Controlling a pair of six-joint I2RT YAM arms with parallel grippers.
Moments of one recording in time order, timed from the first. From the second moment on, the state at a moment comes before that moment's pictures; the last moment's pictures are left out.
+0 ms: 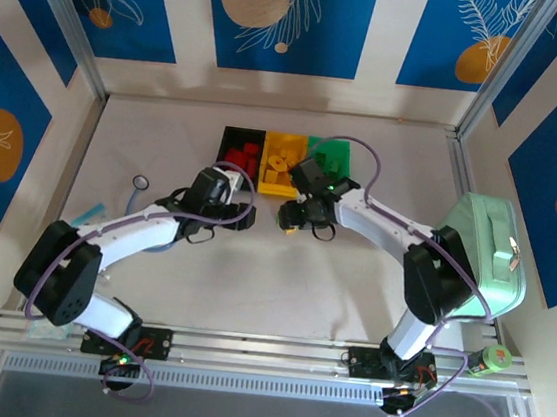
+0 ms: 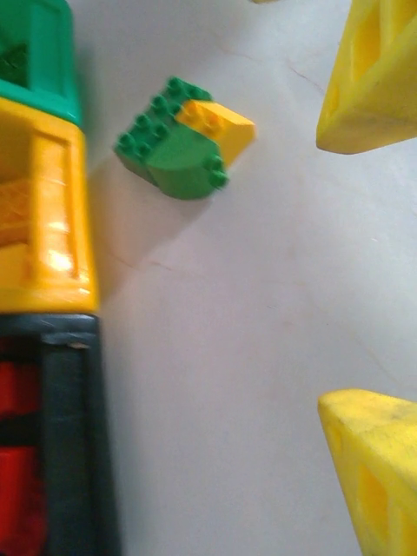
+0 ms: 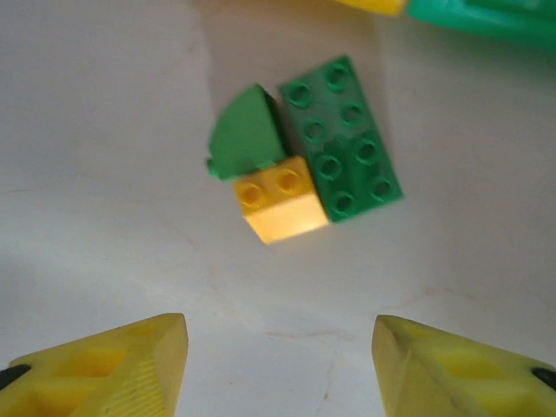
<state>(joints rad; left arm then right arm) -0.57 1.43 0.79 -0.17 0.08 -0.41 0.67 1.73 1.29 -0.74 0.00 0.42</state>
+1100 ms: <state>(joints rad) -0.57 1.23 0.55 -0.10 0.02 -0.48 0.73 2.18 1.76 -0.99 0.12 0.31</state>
